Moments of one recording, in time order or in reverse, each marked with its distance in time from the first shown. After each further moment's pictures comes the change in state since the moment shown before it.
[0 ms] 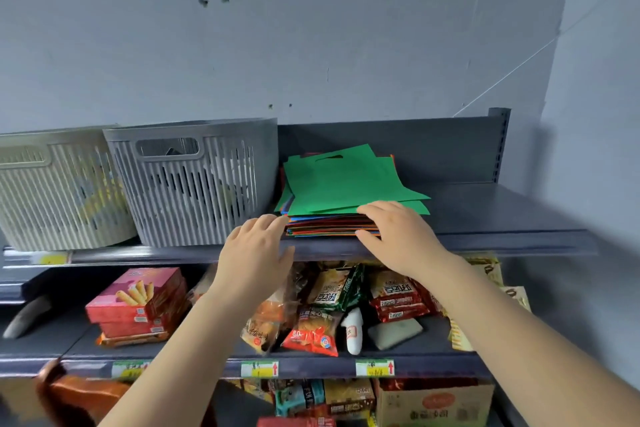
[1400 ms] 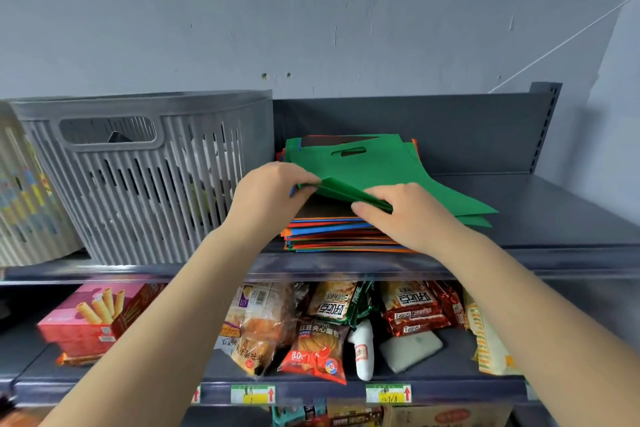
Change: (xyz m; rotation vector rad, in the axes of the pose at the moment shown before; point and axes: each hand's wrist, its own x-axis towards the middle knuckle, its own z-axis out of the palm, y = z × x) left_hand 0.135 -0.033 0.049 -0.356 0.195 0.175; right_hand 0.100 0.030 0.038 0.253 -0.036 0.020
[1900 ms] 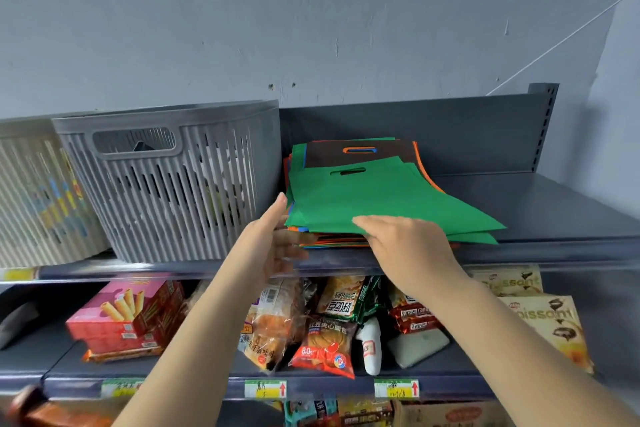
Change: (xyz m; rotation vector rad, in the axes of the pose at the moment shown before) left_hand -0.053 0.023 -0.011 -1.136 -0.142 -0.970; right_hand -0.043 -0.015 0.025 -0.341 0.321 -0.227
